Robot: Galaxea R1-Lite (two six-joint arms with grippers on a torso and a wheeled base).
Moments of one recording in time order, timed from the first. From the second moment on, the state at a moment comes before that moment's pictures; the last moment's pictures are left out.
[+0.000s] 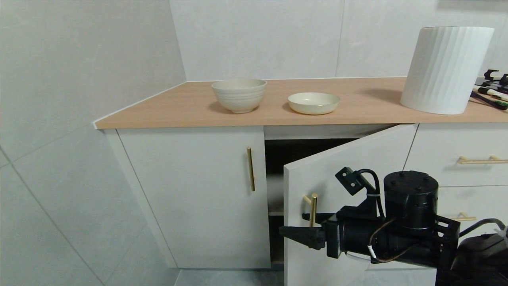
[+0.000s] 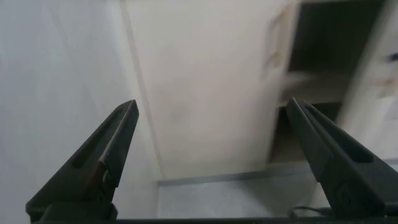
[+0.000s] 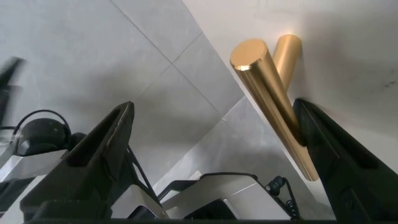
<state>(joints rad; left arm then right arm) -0.02 0.03 -0.19 0.11 -0.09 0.02 0.76 1.82 -0.54 -1.06 0.43 0.48</state>
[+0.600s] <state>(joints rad) -0.10 0.76 -0.82 0.27 -0.50 0.00 0.76 1.81 -0.54 -1.06 0.43 0.48</state>
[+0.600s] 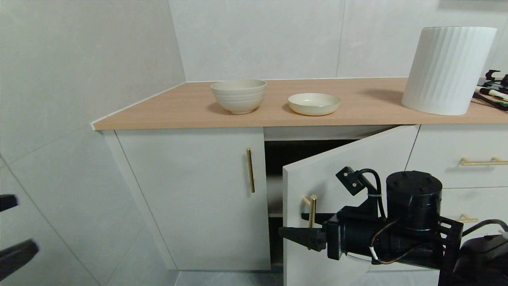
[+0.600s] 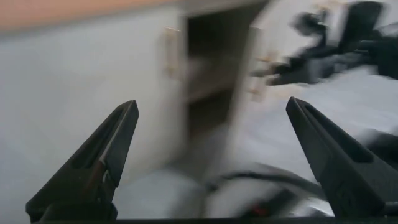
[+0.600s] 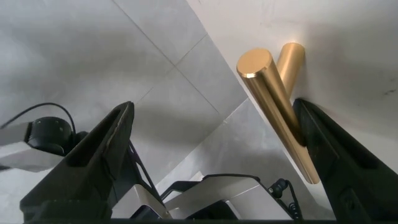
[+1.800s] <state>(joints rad) -0.41 1.61 -0.62 -0.63 -0.59 -0.19 0.79 1.82 -0.53 -1.07 0.43 0.48</state>
